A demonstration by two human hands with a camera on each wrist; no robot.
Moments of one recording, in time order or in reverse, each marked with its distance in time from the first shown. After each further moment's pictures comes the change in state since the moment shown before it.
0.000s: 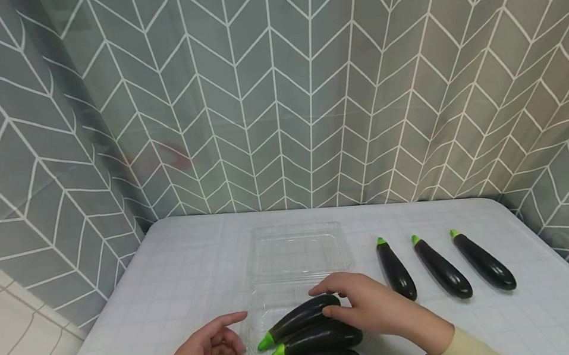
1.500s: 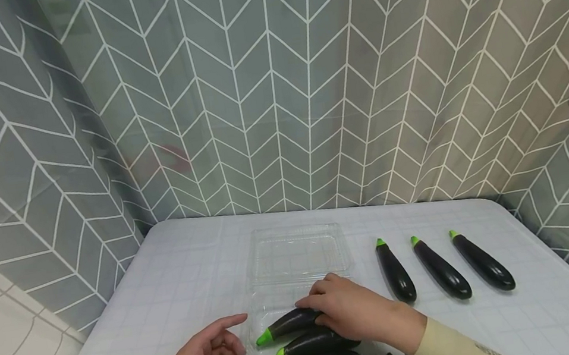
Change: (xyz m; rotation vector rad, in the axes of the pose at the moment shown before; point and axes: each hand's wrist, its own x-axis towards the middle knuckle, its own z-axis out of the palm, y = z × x) left_hand 0.001 -0.002 -0.001 -0.004 -0.008 -0.005; right_hand 0.017 -0.005 0.017 -0.441 -0.074 -0.203
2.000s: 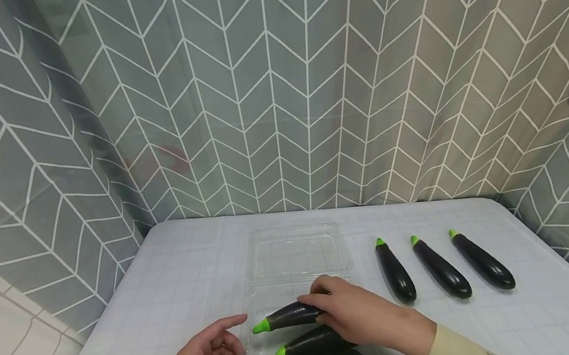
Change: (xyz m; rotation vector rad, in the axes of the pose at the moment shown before) left_hand 0.000 0.000 0.000 -0.005 -0.016 0.037; right_hand -0.010 0.001 0.004 0.069 0.095 -0.029
